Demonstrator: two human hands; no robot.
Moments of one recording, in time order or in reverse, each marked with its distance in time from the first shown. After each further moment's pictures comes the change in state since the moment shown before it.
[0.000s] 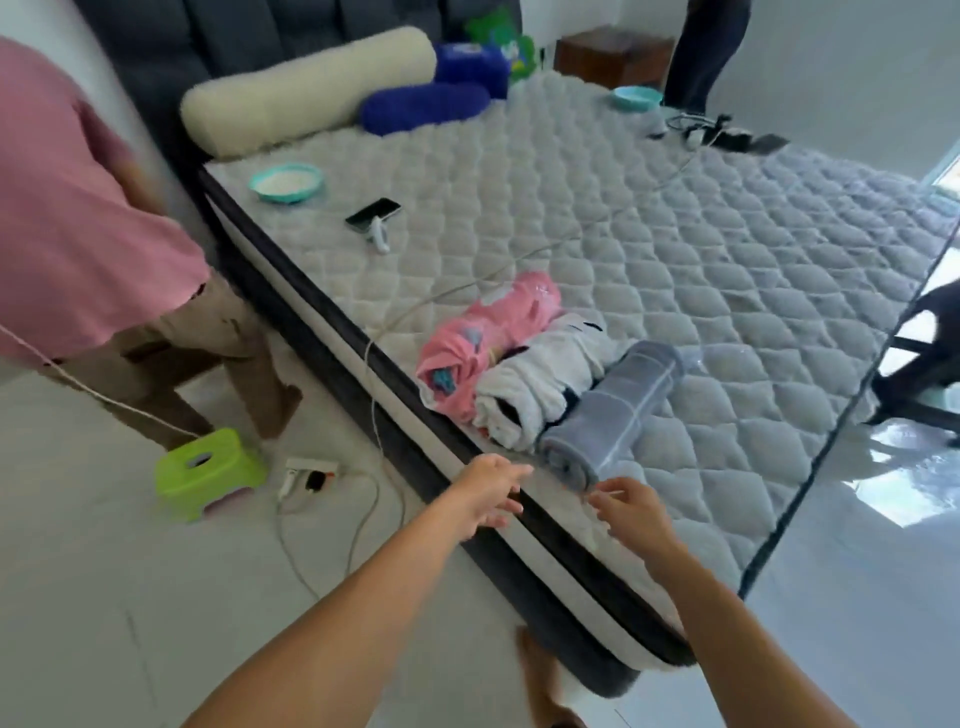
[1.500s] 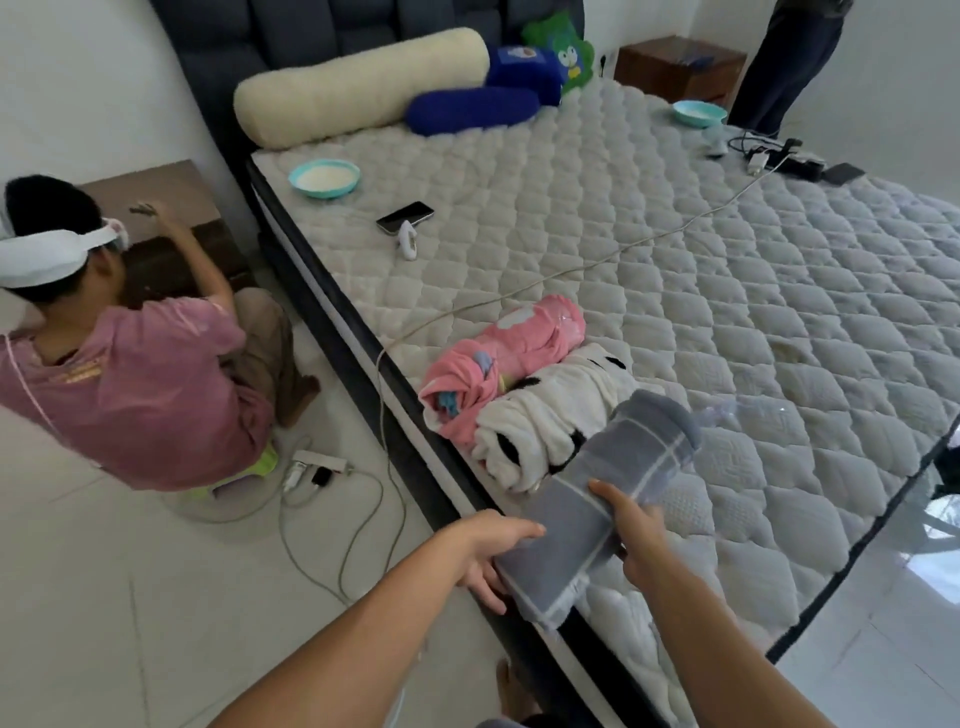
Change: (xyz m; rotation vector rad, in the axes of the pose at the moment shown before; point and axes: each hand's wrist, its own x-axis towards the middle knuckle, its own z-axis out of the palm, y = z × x) left_hand 0.045 0.022 0.024 0.031 -0.162 -0.390; right_hand 0.093 -0.027 -0.015 0.547 0.025 0.235
